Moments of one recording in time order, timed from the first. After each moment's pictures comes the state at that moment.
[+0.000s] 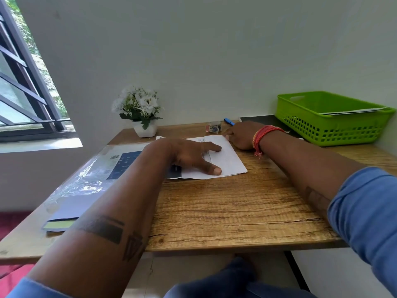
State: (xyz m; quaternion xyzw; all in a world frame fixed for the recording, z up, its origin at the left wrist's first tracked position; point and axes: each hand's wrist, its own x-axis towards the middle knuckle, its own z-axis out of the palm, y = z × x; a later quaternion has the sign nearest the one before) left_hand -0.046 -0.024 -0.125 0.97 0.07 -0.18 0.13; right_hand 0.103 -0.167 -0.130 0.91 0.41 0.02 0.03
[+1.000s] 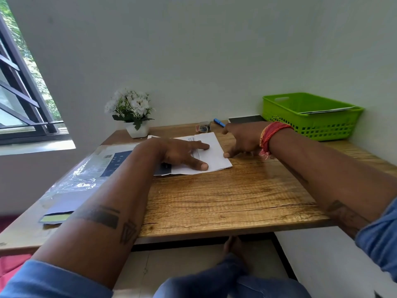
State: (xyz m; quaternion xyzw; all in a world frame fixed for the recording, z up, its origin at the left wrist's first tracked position) left_hand -0.045 -0.018 -0.134 0.98 0.07 -0.15 0.13; right_hand 0.053 -0.224 -0.106 0.92 0.38 -0.06 -0.03
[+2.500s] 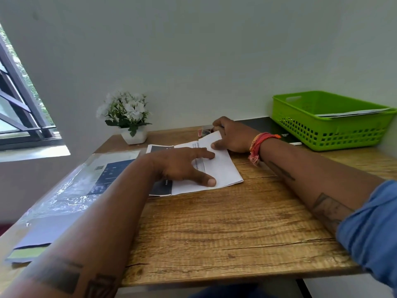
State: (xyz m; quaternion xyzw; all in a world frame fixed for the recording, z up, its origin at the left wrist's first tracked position) left_hand -0.047 -0.027 -0.132 0.97 0.07 -0.12 0.18; right_hand 0.117 -0.165 -0.137 0.87 0.42 -0.03 -0.26
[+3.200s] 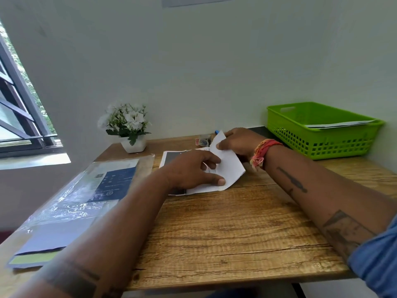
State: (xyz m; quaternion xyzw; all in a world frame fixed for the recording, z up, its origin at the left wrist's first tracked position) left_hand -0.045 -0.067 -0.131 0.97 0.04 0.04 0.22; right_hand 0.101 -0.188 -0.119 0.85 0.28 -0.14 -0.42
